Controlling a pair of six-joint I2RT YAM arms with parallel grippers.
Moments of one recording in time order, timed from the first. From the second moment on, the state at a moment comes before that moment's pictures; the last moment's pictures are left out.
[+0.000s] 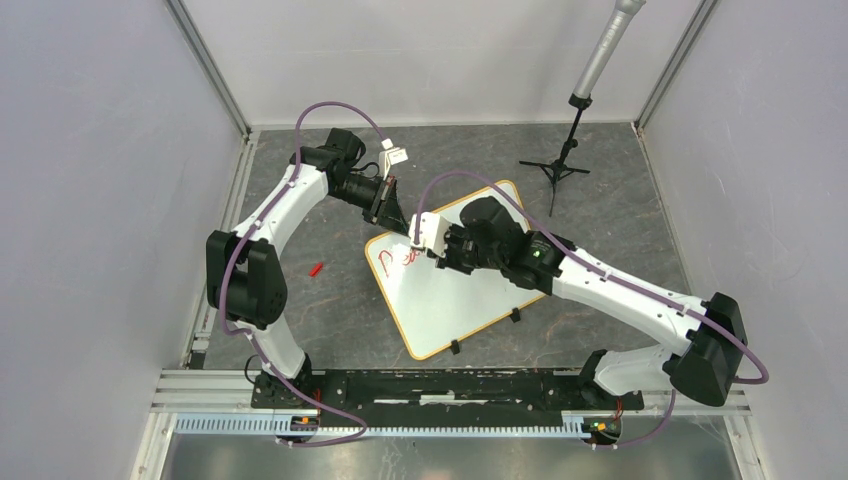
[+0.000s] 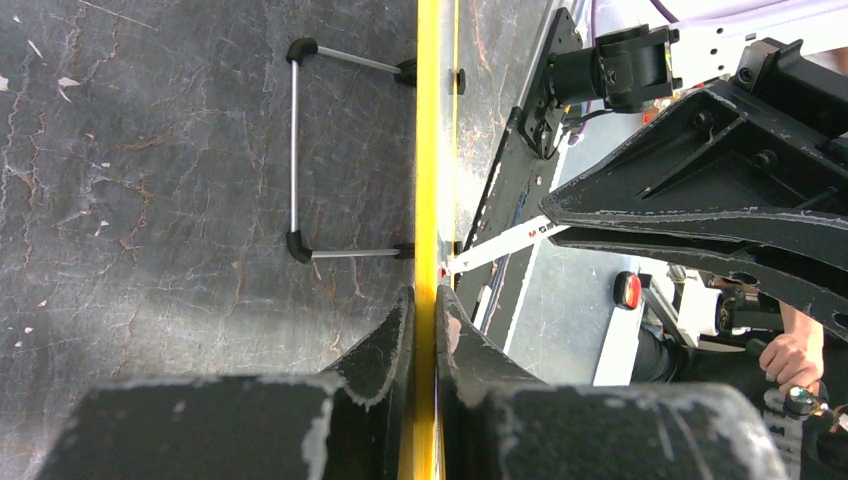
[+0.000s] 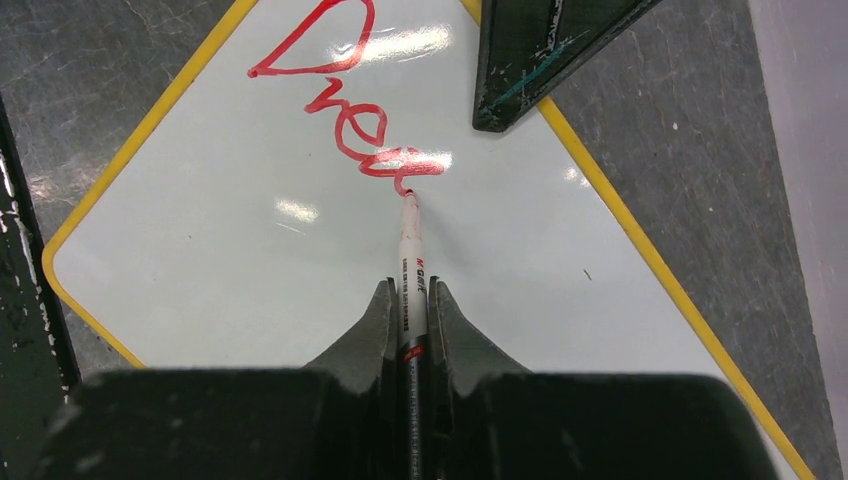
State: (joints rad) left arm -0.29 1.75 1.51 -1.02 1.03 0.27; right arm 0.93 1.32 1.11 -0.39 -0.11 -0.50
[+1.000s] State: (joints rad) left arm -0.30 1.75 1.51 -1.02 1.03 0.27; right arm 0.89 1.30 1.10 -0.39 -0.14 -0.49
